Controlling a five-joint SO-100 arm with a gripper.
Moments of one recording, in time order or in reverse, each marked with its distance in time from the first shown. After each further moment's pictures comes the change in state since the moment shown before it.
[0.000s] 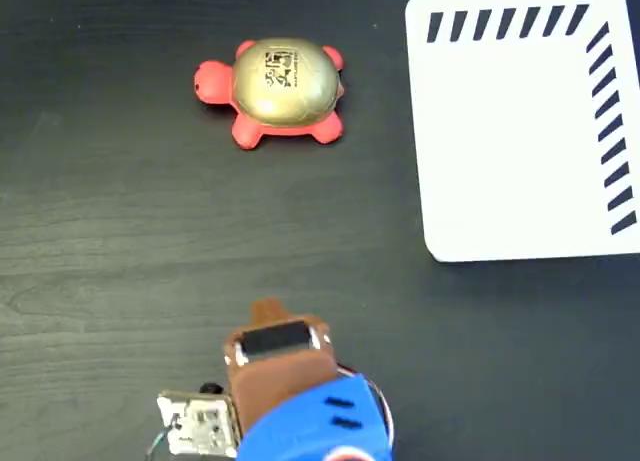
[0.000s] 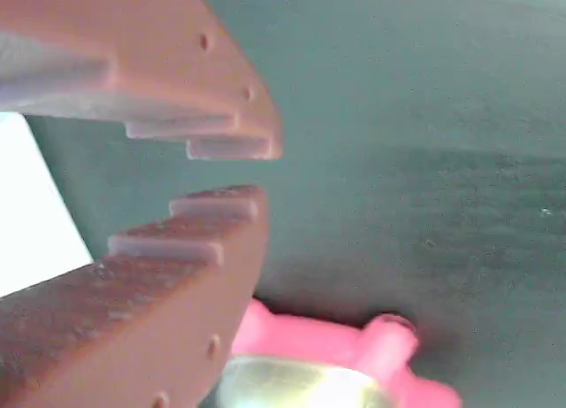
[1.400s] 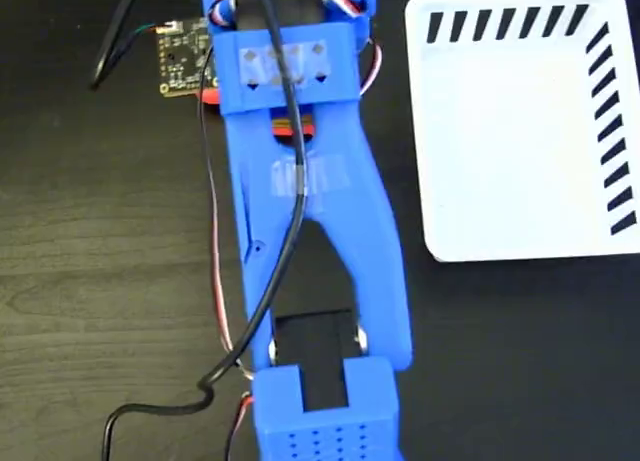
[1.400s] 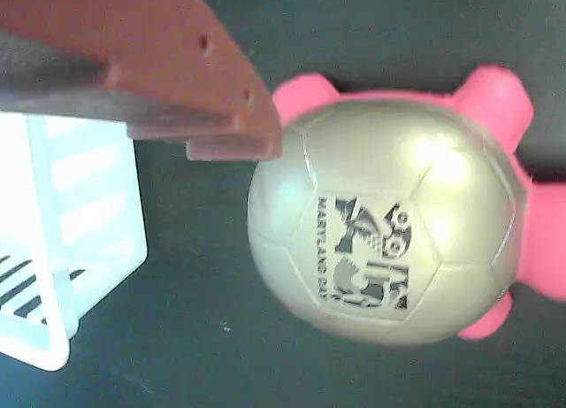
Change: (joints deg) arm 9.4 -115.8 -114.3 23.9 -2.8
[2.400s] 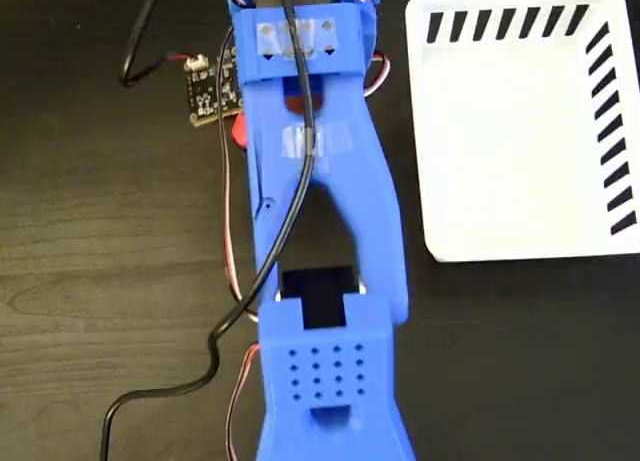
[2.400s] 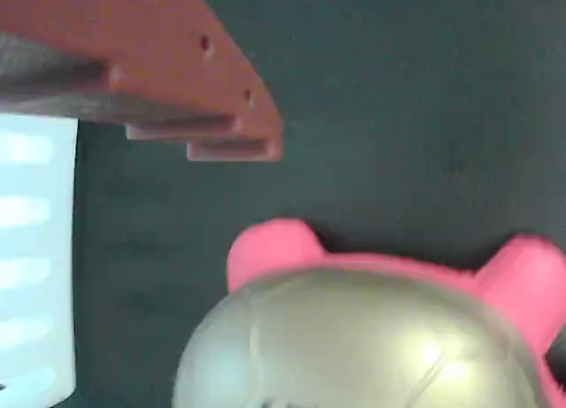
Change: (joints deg) arm 2.0 -15.5 -9.6 8.0 -4.1
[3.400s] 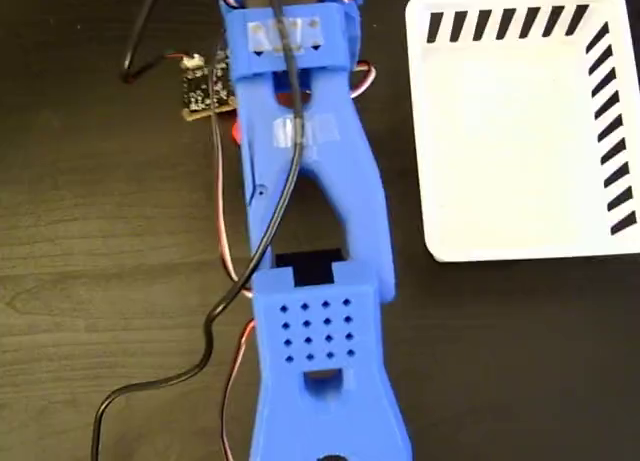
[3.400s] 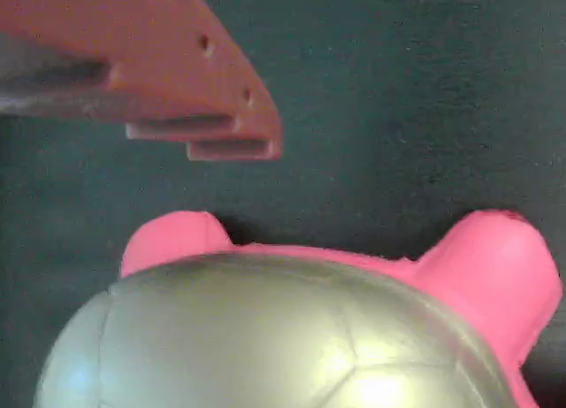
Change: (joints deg) arm -1.2 -12.2 -8.0 0.0 4.7
